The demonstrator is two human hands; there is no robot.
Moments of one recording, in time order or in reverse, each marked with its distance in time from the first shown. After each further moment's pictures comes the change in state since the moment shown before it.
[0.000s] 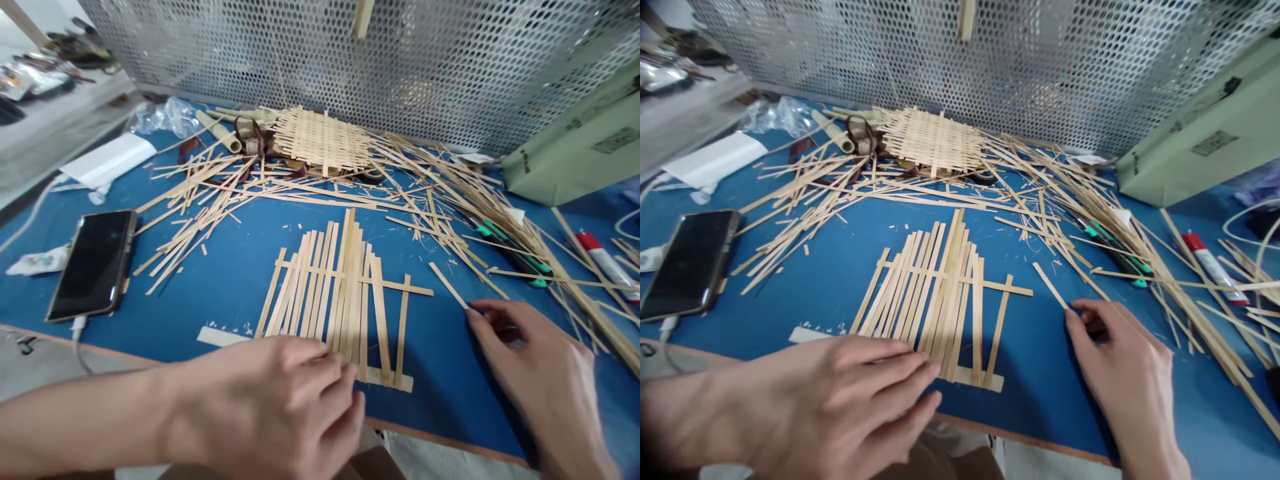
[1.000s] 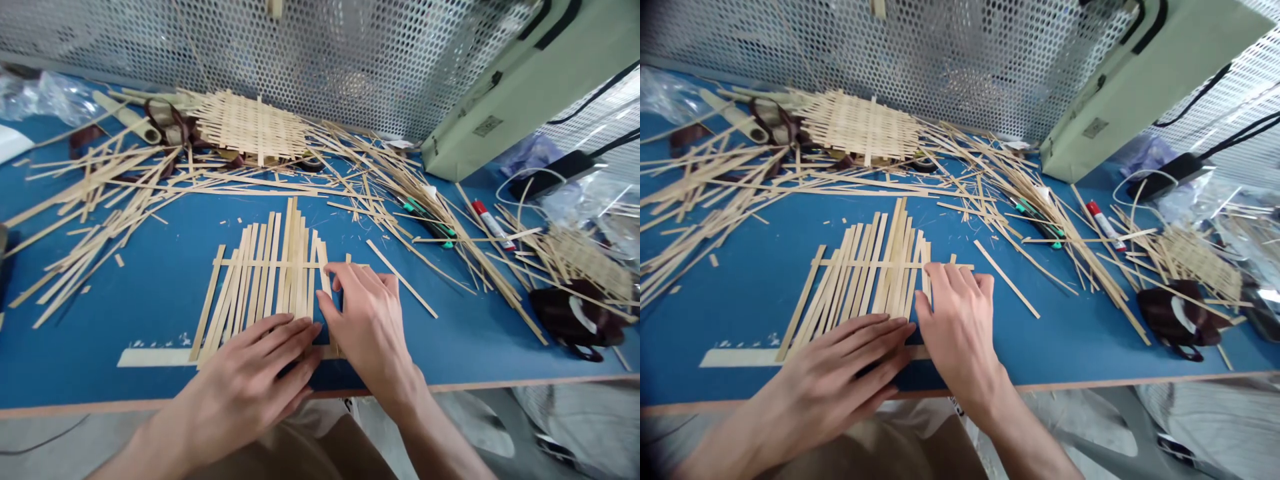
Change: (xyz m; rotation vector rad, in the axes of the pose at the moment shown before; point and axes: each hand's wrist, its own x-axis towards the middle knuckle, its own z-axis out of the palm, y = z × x) left_hand -0.005 0.034 0.067 -0.162 0.167 -0.253; right_hand -0.023 -0.134 0.021 0.113 -0.130 -0.223
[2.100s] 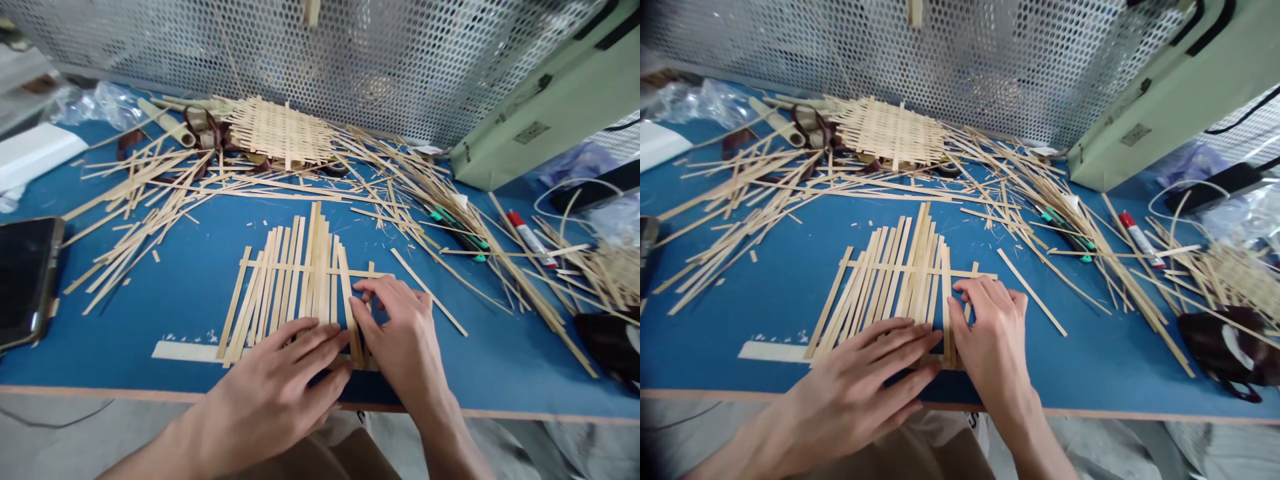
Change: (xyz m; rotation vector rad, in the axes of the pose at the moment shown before) left_hand 0.008 0.002 -0.002 0.010 -0.009 0.004; right_hand -0.006 0.017 0.006 0.110 0.077 0.013
